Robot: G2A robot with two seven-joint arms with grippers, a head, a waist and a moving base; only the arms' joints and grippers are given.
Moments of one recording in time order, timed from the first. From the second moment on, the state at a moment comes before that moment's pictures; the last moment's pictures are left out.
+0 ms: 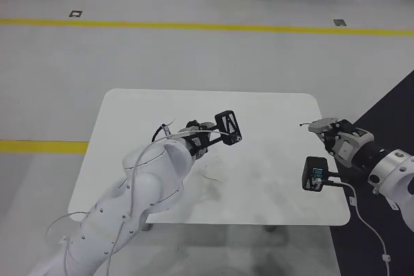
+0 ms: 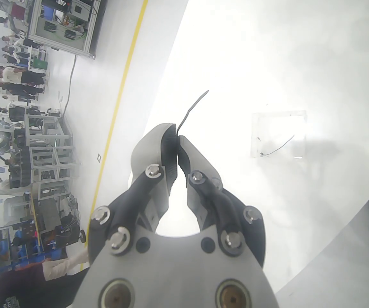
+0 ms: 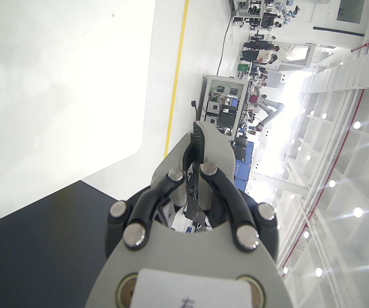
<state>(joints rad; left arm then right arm) 0.72 -1.25 -0.86 -1.97 1.45 -0.49 -1.17 -1.42 -0.64 1.76 -2.35 -1.90 -0.82 0.22</state>
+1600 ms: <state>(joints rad) 0.77 -1.25 -0.90 -1.98 1.52 -0.45 -1.13 -0.68 -0.76 0.72 -1.33 1.13 -0.48 0.96</state>
